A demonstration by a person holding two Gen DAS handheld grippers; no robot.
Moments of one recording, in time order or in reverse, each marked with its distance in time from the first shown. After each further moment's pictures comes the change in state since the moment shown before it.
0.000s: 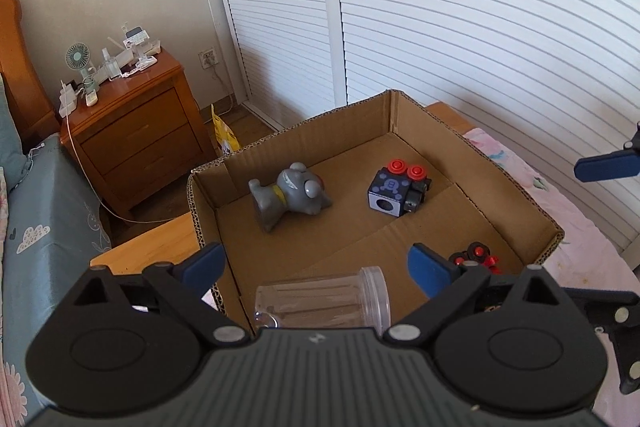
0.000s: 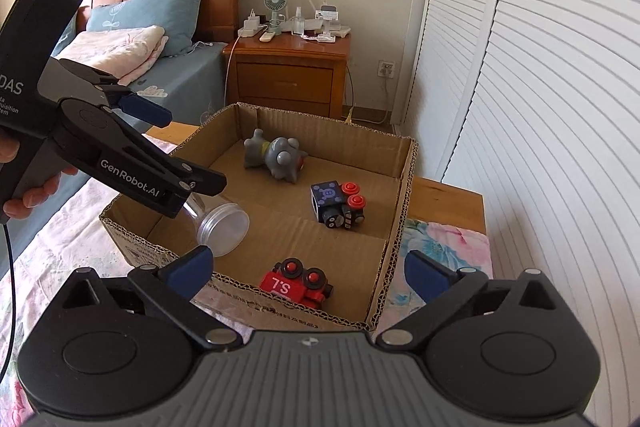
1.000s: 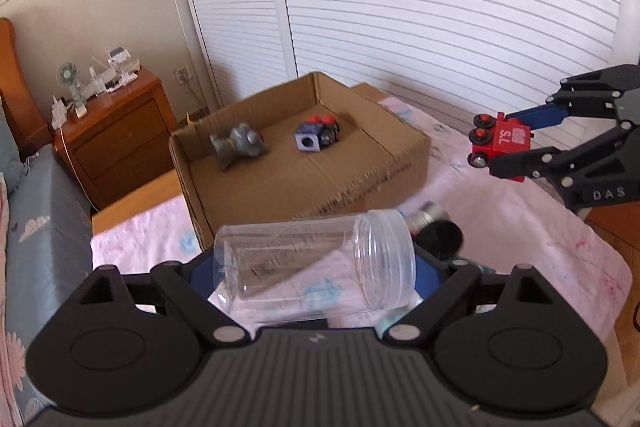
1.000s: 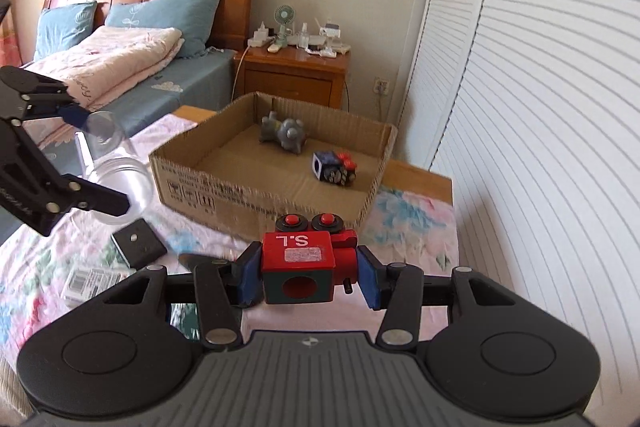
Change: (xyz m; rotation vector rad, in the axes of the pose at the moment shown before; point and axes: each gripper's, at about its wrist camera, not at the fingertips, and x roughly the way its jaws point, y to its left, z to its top) left arm -0.103 -0.040 -0.076 0.070 -0.059 -0.058; right arm -0.091 0.012 -0.062 -0.071 -0.072 -0.024
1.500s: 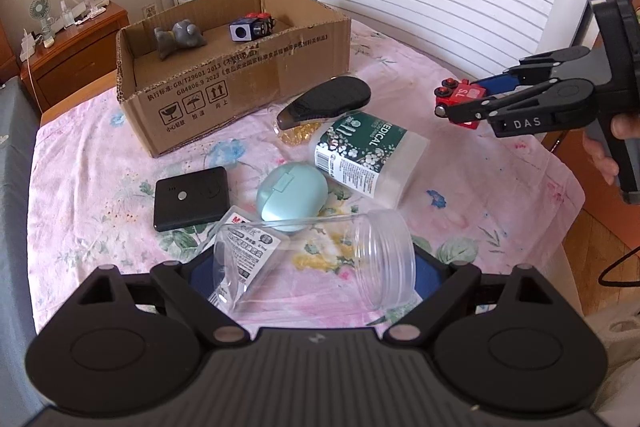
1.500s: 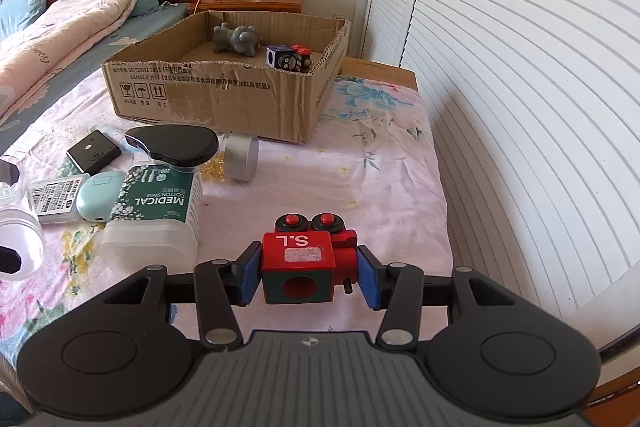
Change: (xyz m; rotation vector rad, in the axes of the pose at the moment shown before) left arm -0.015 -0.062 -0.104 -0.060 0.137 -0.123; right arm 0.009 -0.011 -0.100 0.120 0.152 -0.087
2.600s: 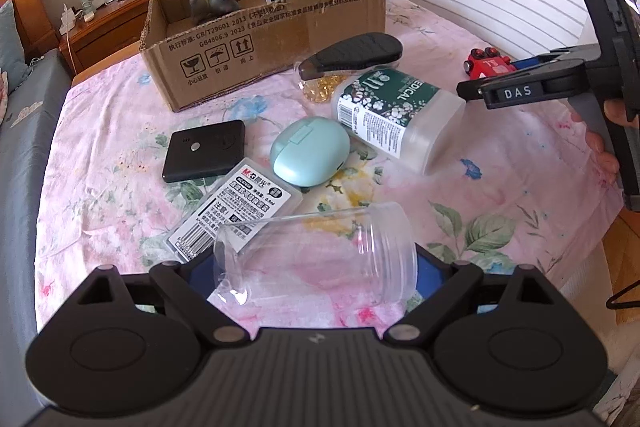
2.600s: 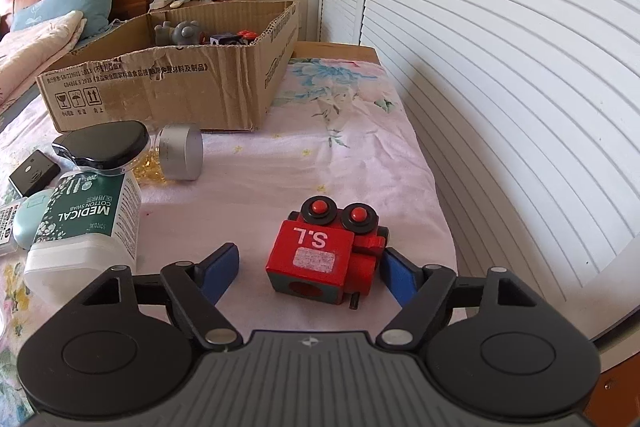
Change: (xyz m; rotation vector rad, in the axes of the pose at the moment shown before) left arm 0.022 -0.018 -0.025 -0.077 0.033 0.131; right arm 0.047 -0.012 -0.013 0.139 -0.018 -0.095
